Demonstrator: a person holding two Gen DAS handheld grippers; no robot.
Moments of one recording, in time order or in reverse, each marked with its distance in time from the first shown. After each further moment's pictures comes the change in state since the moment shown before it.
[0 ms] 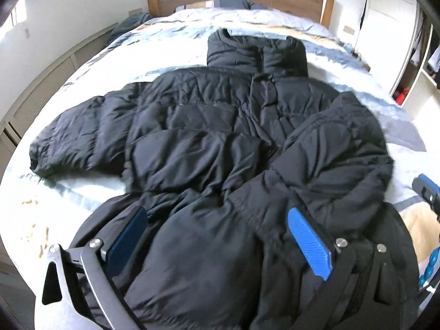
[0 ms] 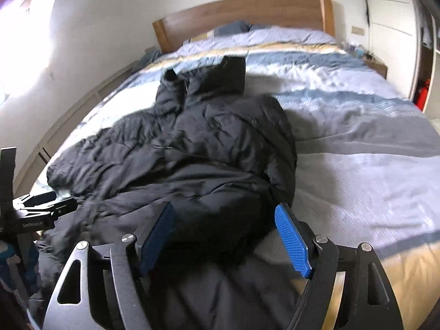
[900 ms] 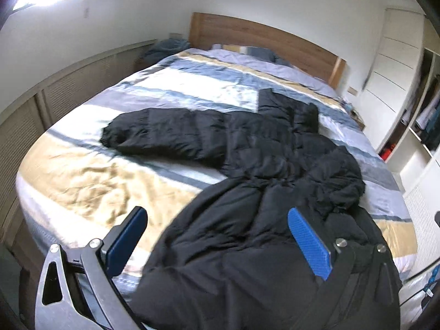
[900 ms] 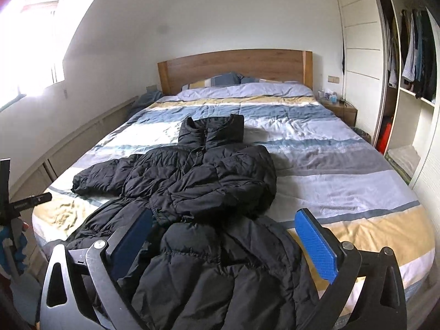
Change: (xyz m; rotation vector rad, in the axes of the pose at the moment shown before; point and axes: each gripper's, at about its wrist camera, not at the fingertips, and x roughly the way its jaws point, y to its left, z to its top) left arm -0.165 0.195 -0.093 -0.214 -0.201 -0.055; right arm -0.200 0.100 -0.059 -0.058 -0.218 -0.119
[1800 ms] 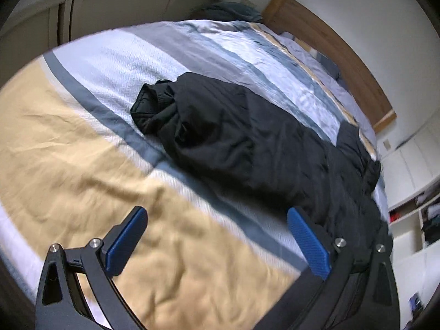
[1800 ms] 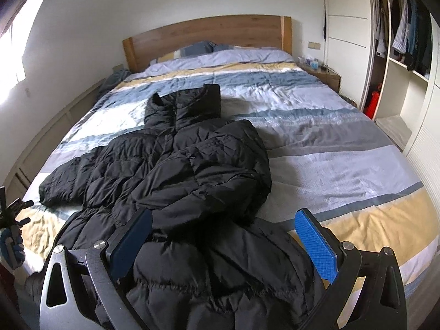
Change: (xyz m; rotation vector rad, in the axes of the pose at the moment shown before) left arm 0.207 0.219 0.067 -0.423 0.150 -0.032; right arm 0.128 -0.008 0.031 0.119 0.178 -0.142
